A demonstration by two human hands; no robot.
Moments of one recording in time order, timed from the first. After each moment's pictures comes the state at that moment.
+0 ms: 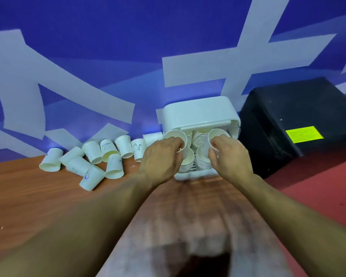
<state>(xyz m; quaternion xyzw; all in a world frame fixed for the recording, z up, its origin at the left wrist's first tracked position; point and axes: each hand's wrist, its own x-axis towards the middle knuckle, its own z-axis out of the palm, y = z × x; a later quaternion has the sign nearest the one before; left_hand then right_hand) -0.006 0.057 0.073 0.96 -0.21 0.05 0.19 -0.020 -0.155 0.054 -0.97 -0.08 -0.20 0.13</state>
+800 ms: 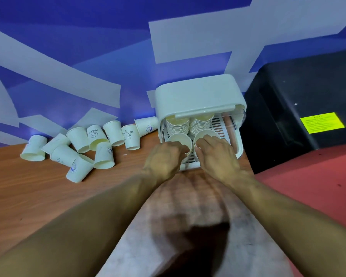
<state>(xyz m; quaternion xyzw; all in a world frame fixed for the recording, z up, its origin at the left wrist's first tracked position) 0.018 0.035 0.008 0.95 -0.26 -0.06 0.14 0.001 -0.144 -0.009 -0.98 -0.14 -0.11 0.11</state>
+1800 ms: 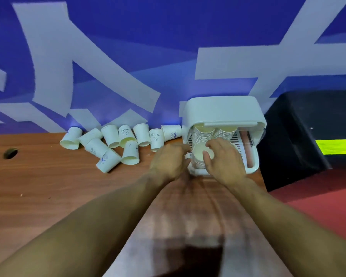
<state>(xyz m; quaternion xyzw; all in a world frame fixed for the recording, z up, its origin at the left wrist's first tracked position) -0.014 0.092 0.044 0.97 -0.14 -0.04 0.21 -0.016 -0.092 0.030 -0.96 -0.13 -0.14 0.19</state>
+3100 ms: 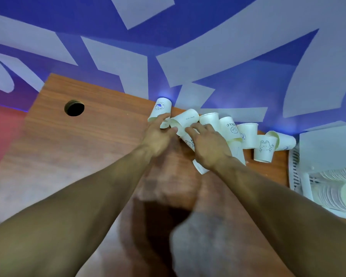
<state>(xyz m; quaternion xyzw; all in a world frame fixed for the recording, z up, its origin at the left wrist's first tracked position) 0.036 0.510 -0.077 0.75 0.24 -0.10 0.61 0.066 0.349 -0.030 -0.94 -0.29 0.18 -0.07</state>
